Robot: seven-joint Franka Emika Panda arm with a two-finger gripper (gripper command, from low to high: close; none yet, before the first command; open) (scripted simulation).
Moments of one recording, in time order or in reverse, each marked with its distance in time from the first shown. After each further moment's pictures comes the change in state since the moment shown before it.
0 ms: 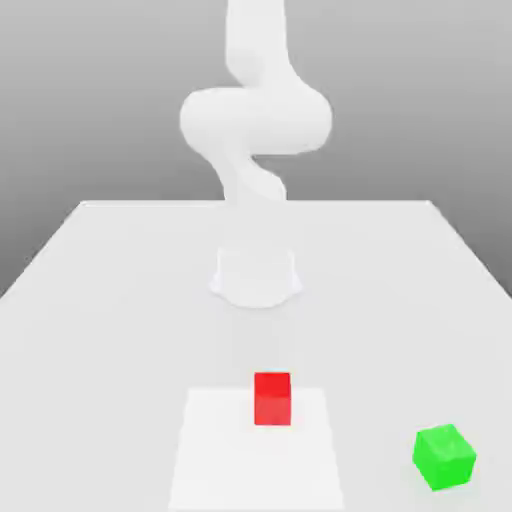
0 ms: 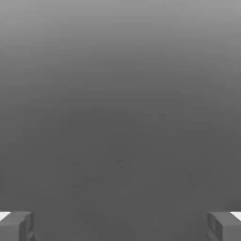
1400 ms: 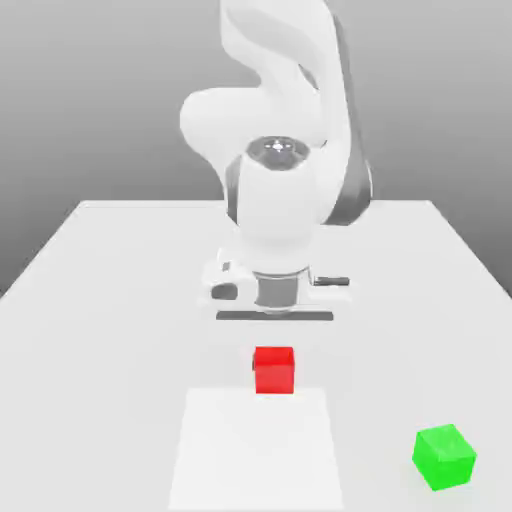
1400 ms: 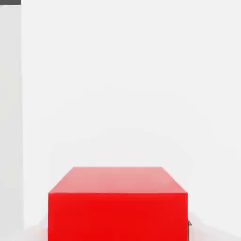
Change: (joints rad) arm 0.088 0.702 0.060 -0.447 0.003 0.428 -0.028
